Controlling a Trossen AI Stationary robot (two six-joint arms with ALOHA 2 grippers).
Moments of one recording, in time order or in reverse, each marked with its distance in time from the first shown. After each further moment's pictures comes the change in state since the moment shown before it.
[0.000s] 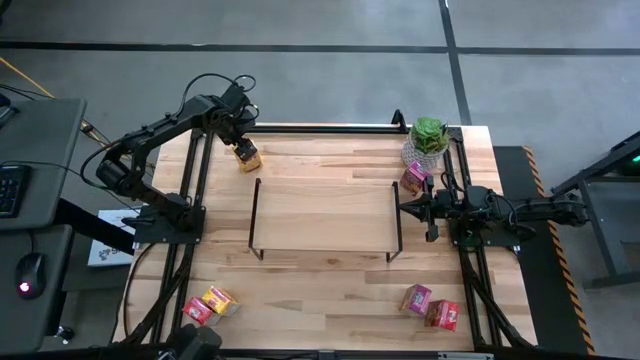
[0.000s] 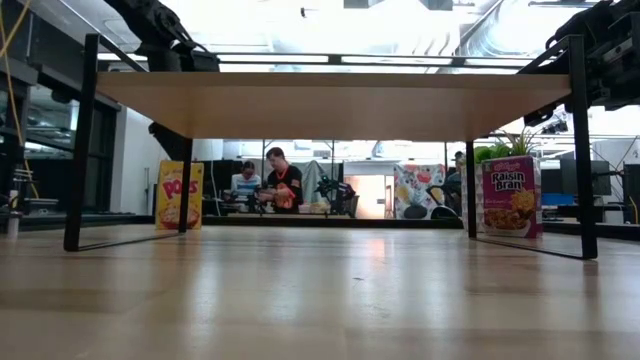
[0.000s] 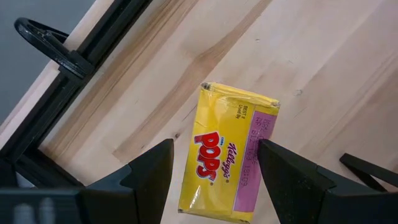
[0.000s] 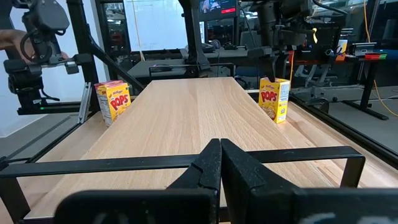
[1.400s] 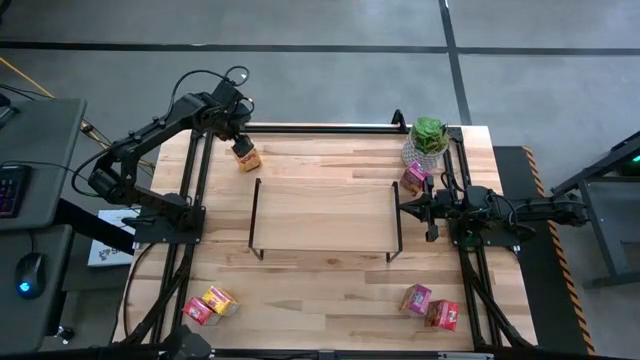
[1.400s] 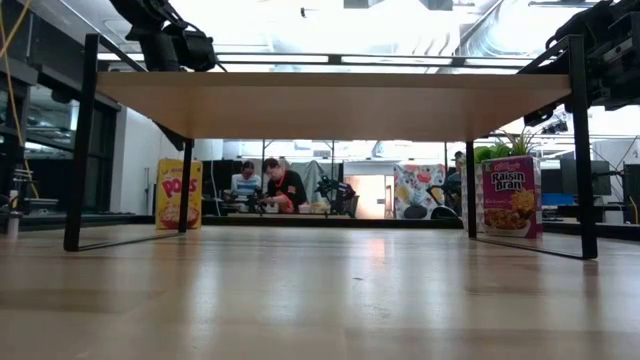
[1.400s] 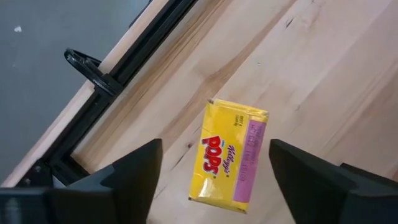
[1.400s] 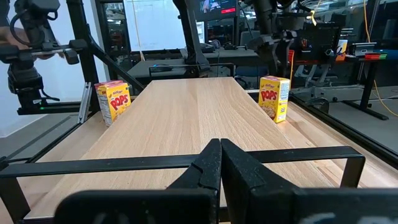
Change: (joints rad) left arm -0.002 -0.095 0.024 0.001 -0.013 0.017; right arm 0.000 0.000 0.000 0.000 0.000 0.000
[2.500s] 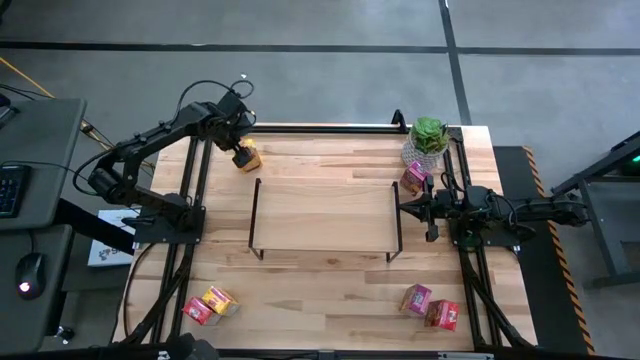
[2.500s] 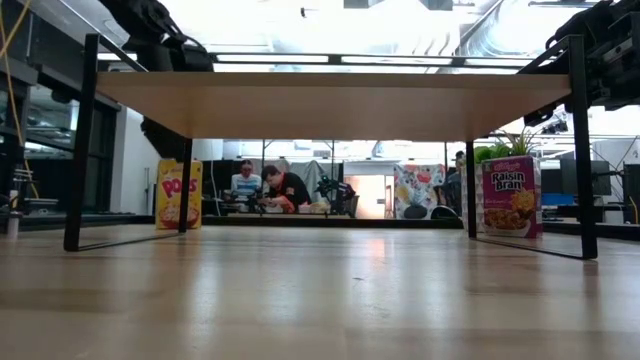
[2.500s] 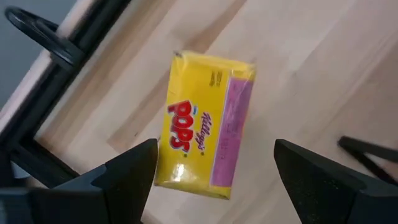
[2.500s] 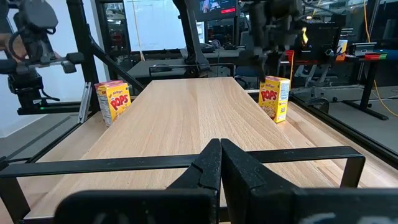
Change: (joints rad) left arm -0.036 -0.001 -0.114 0.014 -0.001 -0.018; right arm 0.000 0.000 0.000 0.000 0.000 0.000
